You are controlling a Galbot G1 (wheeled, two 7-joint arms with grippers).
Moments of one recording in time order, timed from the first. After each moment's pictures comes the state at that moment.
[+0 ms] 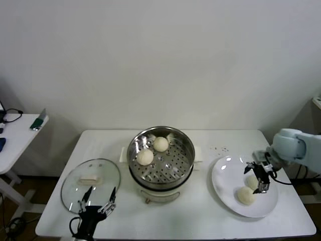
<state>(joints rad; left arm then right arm) 1.81 -1.48 -0.61 -2.13 -0.15 0.03 0.06 0.61 0.45 -1.71 1.55 0.31 -0.23 -0.89</state>
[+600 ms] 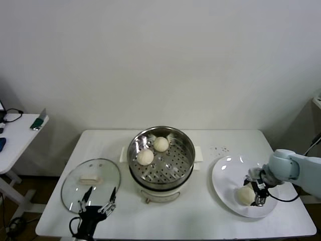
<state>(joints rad) 1.81 -1.48 -0.61 -2.13 -0.14 0.03 0.06 0.30 0.41 -1.46 1.53 0.20 -0.31 -0.82</state>
